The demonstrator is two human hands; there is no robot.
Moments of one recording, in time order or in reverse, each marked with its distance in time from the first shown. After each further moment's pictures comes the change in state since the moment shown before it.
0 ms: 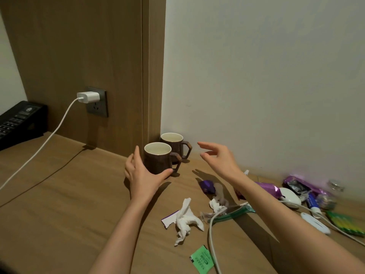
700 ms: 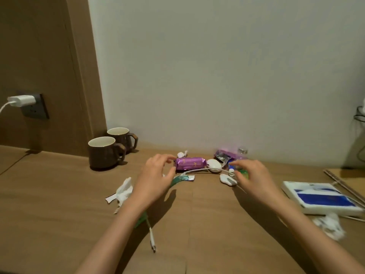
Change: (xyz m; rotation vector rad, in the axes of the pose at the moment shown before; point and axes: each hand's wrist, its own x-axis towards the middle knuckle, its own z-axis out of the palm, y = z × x) left_hand -0.135 0.107 0.038 0.119 -0.452 0.610; right_hand -0.190 0.076 -0.193 -0.574 0.177 0.128
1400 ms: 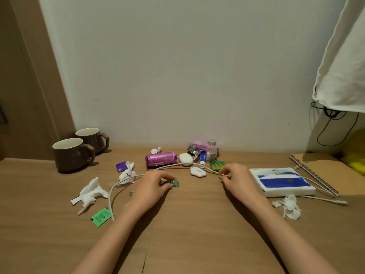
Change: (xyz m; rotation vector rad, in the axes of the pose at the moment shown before) left_hand -0.008 0.043 0.063 0.025 -0.274 0.020; right_hand -0.028 0.048 -0.008 -0.019 -0.054 0.177
